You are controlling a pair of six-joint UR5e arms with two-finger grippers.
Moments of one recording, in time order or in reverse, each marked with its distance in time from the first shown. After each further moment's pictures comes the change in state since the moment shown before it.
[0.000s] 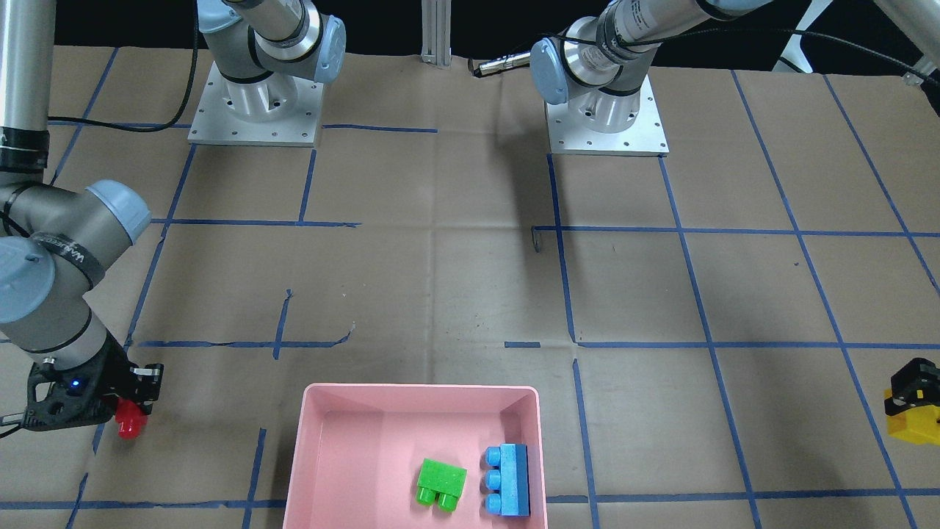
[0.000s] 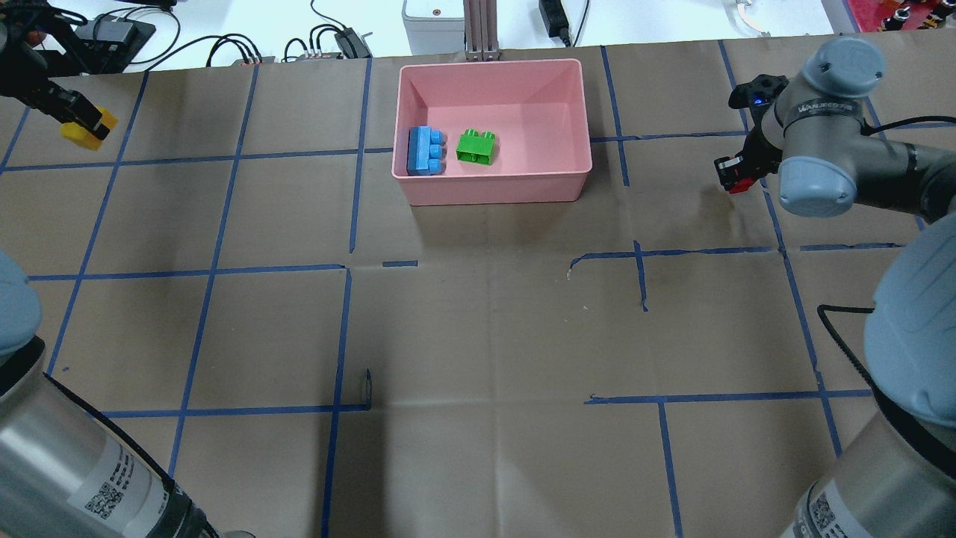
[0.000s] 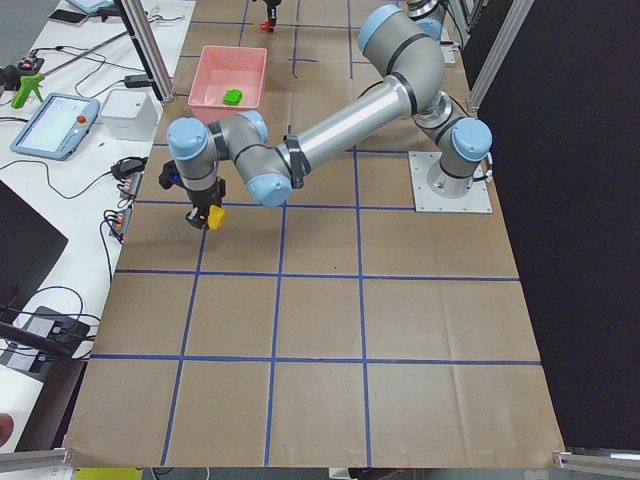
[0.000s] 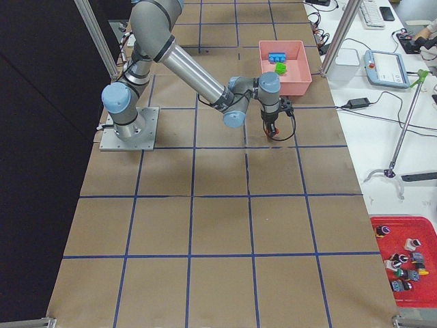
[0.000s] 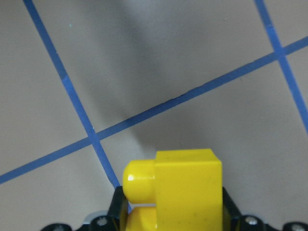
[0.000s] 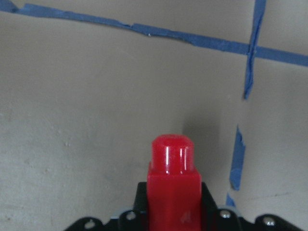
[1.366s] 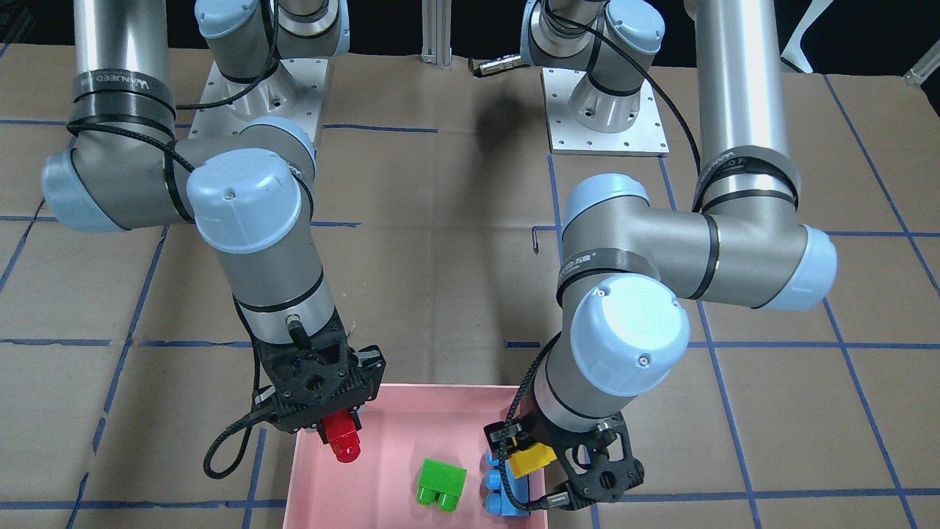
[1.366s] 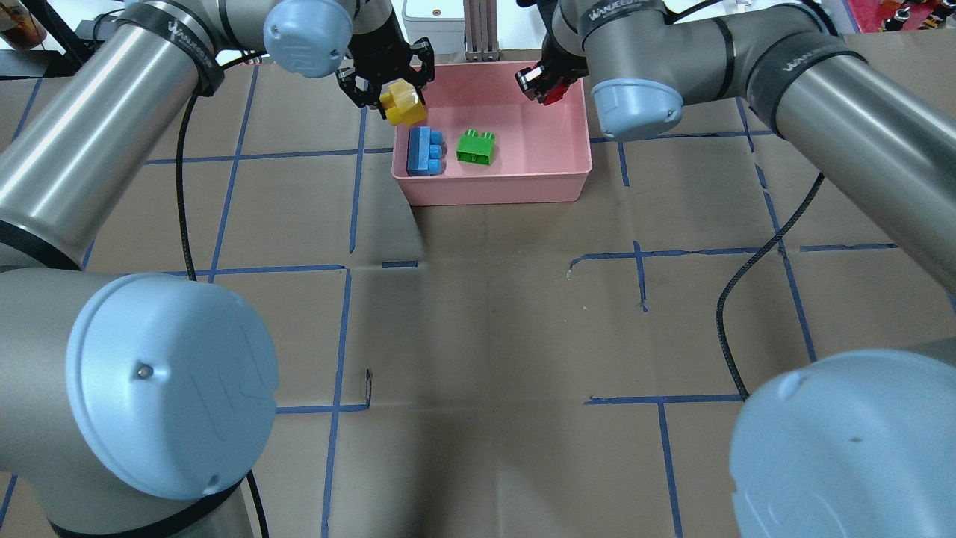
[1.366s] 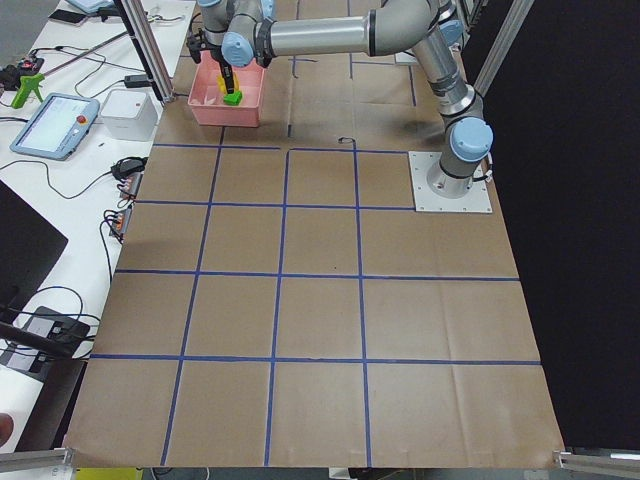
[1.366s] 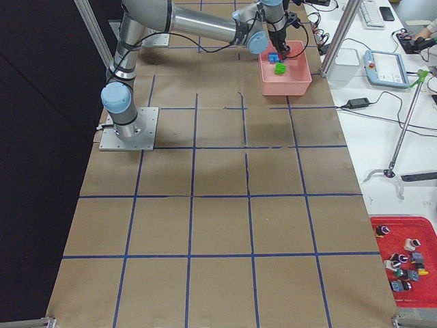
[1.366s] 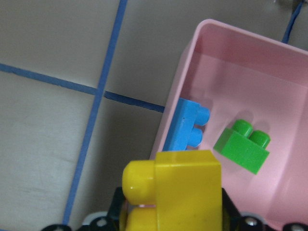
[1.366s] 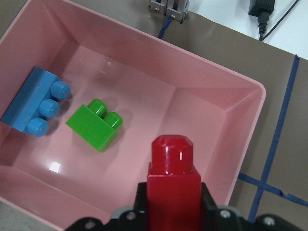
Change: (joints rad) left arm -0.625 -0.098 0.039 0.074 -0.033 -1.306; right arm 0.463 0.012 -0.330 0.147 0.036 0.216
